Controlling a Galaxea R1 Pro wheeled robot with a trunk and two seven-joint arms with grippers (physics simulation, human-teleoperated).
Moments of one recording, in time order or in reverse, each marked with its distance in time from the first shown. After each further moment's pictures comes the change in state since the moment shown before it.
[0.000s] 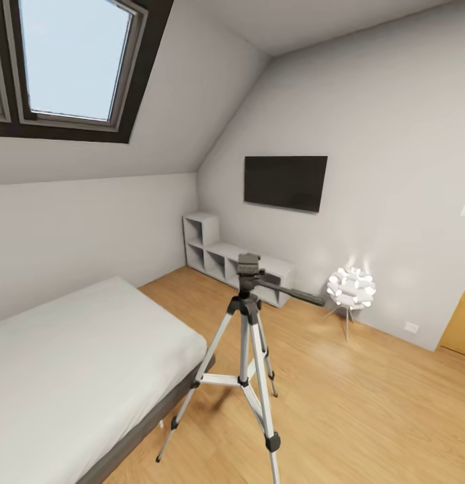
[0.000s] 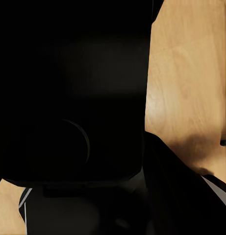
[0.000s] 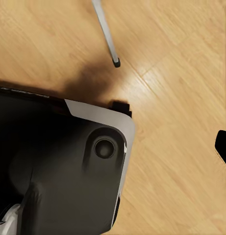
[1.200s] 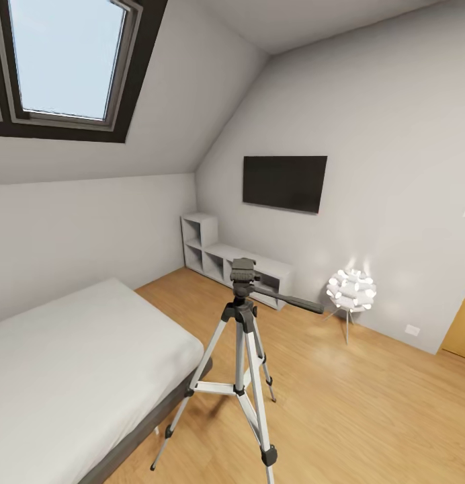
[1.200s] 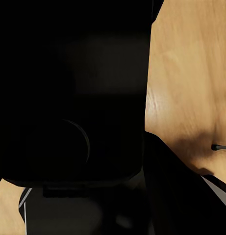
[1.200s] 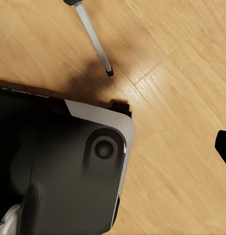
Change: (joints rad) left arm 0.000 0.000 0.001 -0.001 0.000 0.000 0.000; right arm 0.000 -0.001 0.001 0.000 0.000 -0.002 0.000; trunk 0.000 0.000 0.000
